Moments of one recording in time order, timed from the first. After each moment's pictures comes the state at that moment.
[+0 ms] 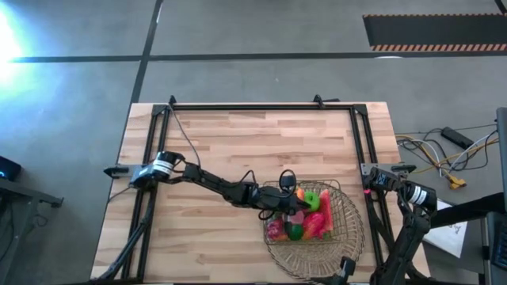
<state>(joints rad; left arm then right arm) -0.23 2.17 1.48 0.50 -0.18 0.06 1.20 2.02 1.45 0.06 1.52 0.34</state>
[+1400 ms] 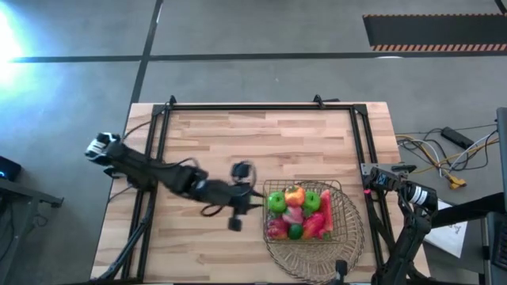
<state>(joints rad) -0.37 1.54 1.39 -0.32 -0.30 0.03 1.20 2.02 1.44 -0.10 1.31 0.68</state>
